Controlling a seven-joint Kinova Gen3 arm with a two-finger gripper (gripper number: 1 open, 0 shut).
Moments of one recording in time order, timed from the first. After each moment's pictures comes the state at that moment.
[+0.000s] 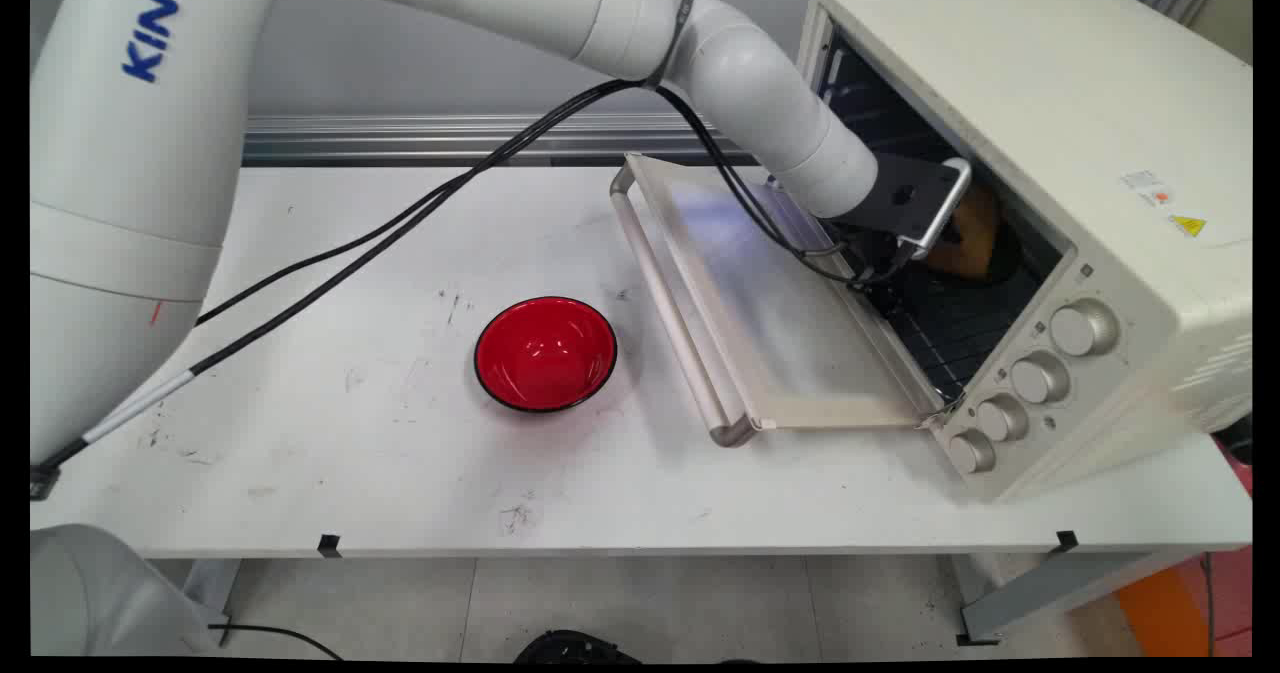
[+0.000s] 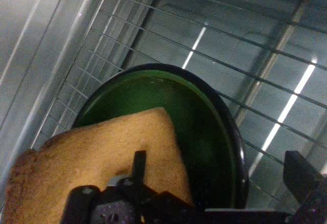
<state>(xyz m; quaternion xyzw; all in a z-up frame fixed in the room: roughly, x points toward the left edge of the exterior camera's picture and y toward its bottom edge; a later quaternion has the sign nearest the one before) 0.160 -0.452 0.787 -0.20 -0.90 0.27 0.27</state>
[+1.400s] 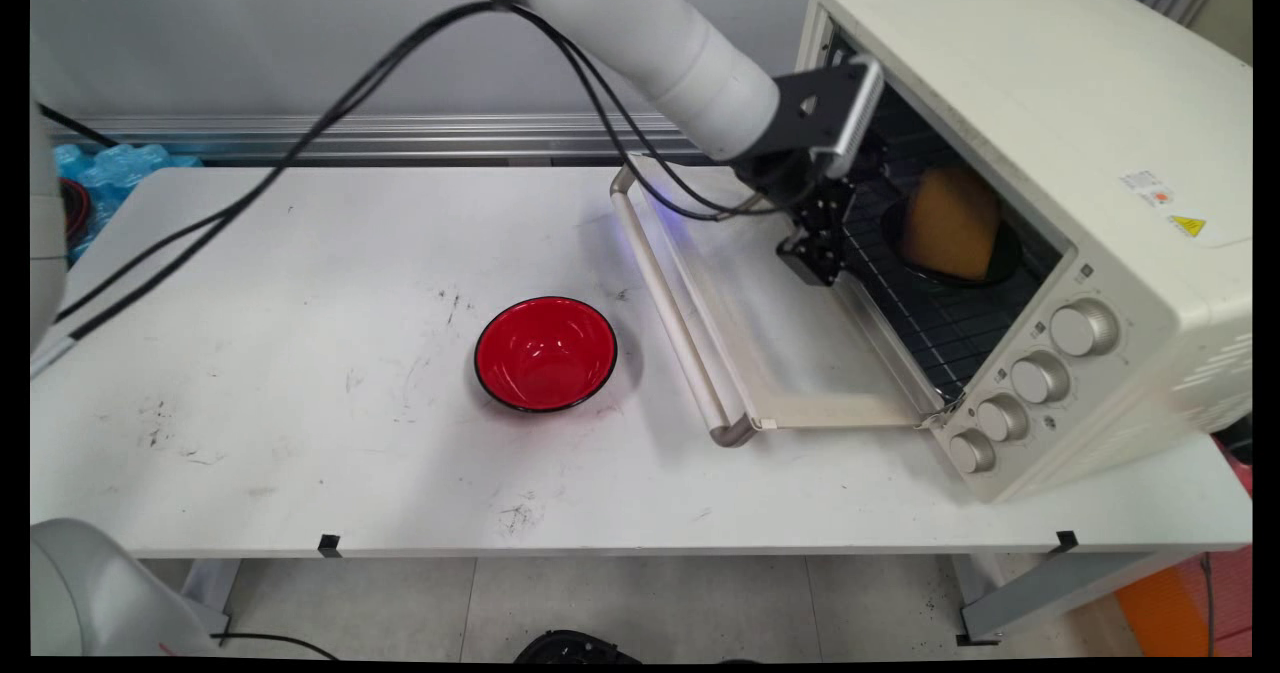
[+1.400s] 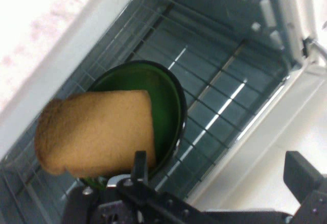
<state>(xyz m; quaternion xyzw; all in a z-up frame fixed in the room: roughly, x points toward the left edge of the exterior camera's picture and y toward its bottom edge) 0.253 -0.388 0.869 -0.11 -0.91 0.22 0.33</state>
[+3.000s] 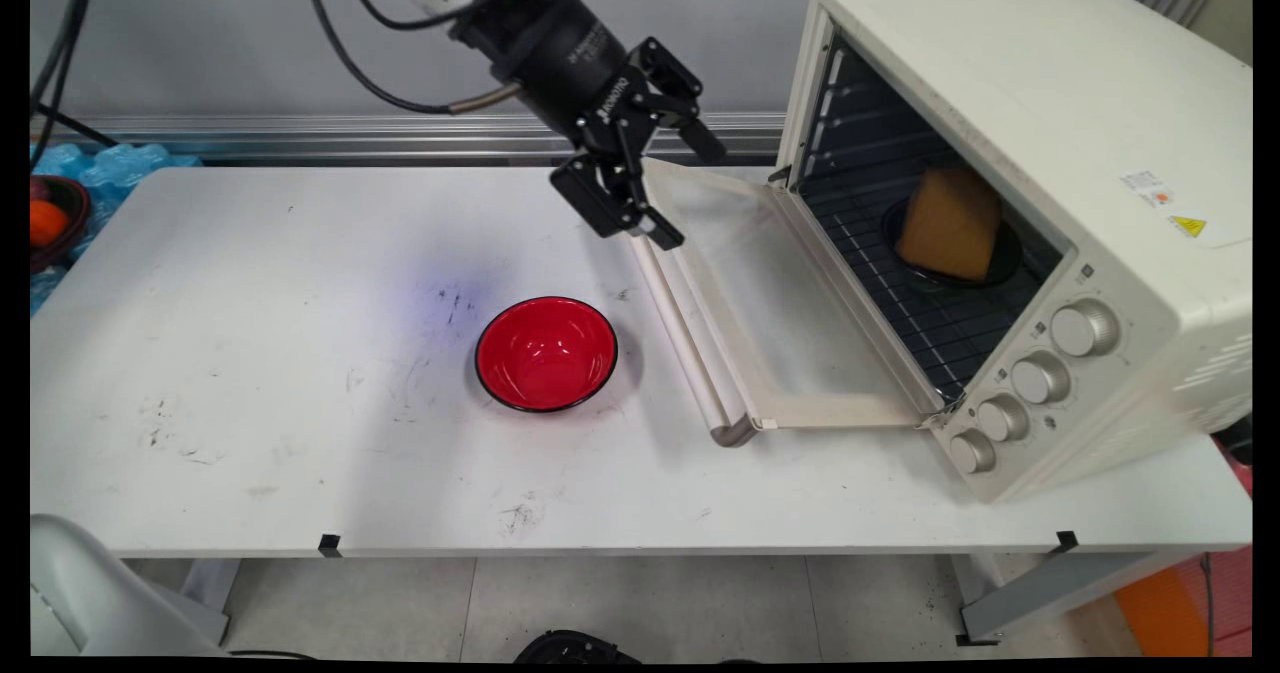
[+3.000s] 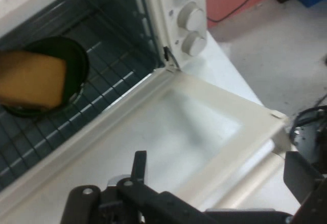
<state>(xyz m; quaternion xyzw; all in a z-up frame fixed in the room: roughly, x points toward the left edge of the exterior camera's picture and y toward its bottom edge) 0.403 -0.302 0.981 -0.03 -0.93 0.08 0.37</state>
